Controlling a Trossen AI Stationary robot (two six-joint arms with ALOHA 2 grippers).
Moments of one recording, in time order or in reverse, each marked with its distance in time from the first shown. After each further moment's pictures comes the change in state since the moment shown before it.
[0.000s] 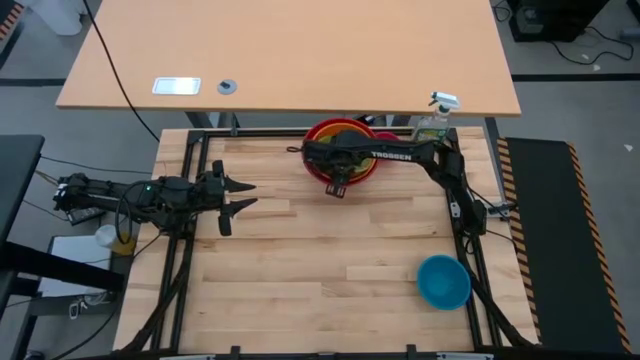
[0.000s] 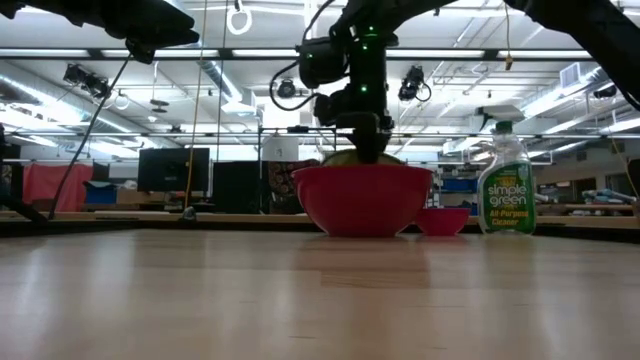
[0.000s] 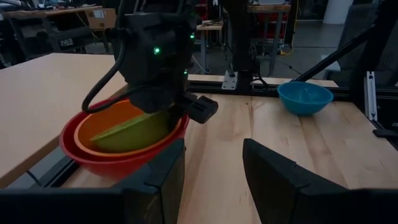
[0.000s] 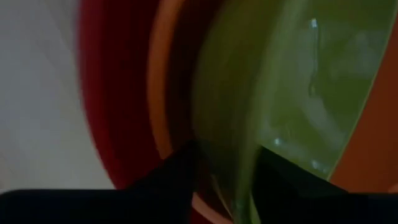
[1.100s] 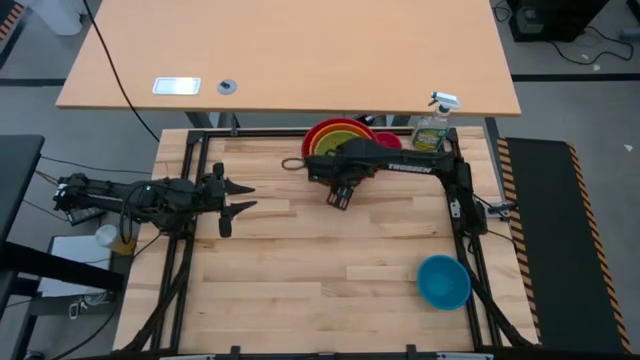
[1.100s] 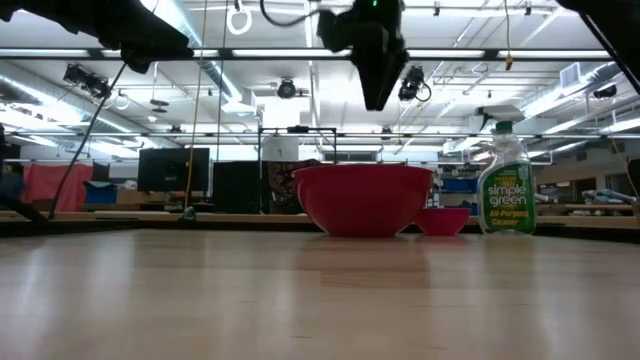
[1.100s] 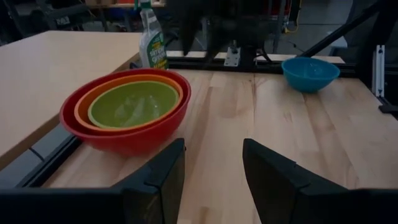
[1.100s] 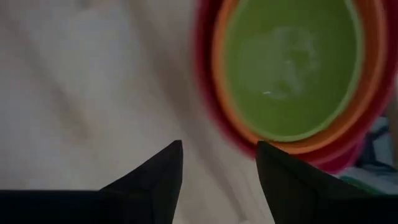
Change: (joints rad) left arm 0.000 -0.001 0.000 -0.102 0.001 -0.030; right arm 0.205 -0.068 0.231 -0.266 0.071 0.250
